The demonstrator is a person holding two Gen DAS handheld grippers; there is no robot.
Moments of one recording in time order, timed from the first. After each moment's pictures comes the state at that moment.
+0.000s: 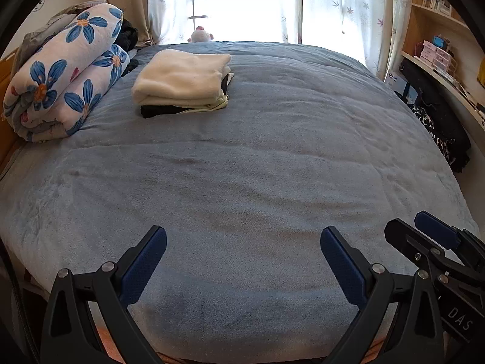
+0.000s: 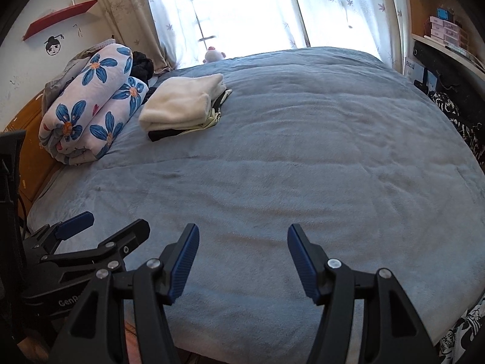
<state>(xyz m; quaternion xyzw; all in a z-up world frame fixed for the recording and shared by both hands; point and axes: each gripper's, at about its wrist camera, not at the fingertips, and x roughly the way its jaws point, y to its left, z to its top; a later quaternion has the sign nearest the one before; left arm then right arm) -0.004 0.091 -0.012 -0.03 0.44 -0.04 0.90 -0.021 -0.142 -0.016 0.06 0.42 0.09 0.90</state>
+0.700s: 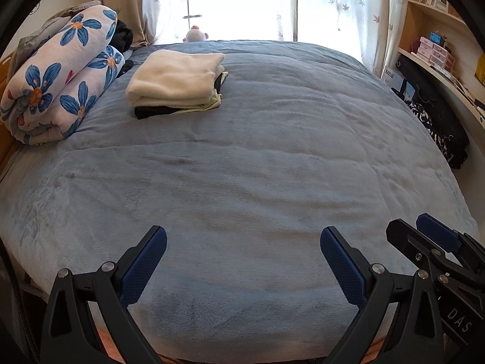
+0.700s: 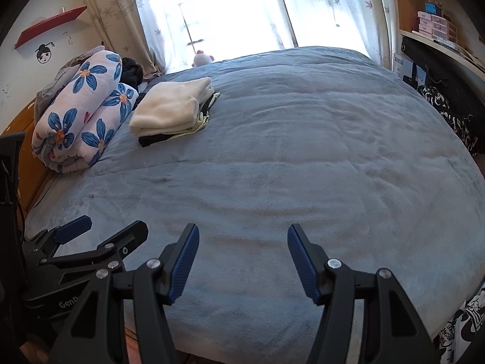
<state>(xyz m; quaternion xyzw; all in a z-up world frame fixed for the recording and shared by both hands) 0.003 0.089 -0.012 -0.02 0.44 -0.05 0.90 -0.023 -0.155 -0.016 0.07 0.42 0.07 0.90</state>
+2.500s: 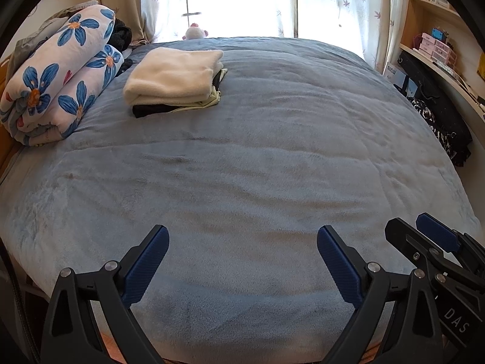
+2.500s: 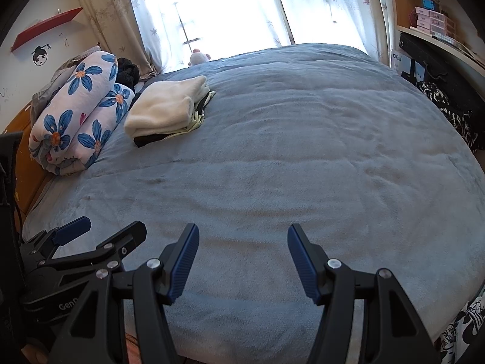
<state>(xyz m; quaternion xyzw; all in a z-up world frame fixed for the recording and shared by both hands) 0.010 0.084 -0.017 -0.01 0.45 -0.05 0.89 -0.021 -0.160 -0.018 0.08 0.42 0.07 0.90</state>
